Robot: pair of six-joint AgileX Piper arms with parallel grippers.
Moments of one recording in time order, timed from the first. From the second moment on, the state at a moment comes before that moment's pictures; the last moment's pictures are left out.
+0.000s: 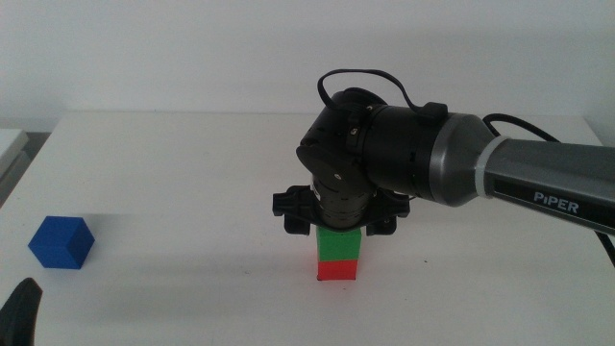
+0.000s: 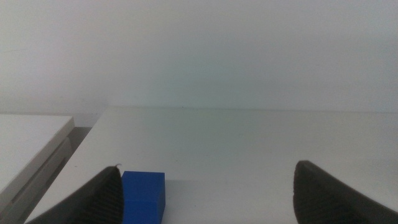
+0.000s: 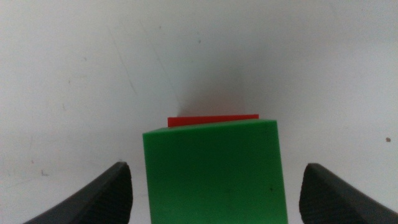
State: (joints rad) left arm -0.04 0.00 0.00 0.00 0.15 -0.08; right arm 0.85 1.98 -1.58 -0.36 1.01 1.03
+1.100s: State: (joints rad) left arm -0.04 0.00 0.00 0.00 0.15 -0.08; right arm 0.78 0.70 -0.92 -0.05 0.73 0.03
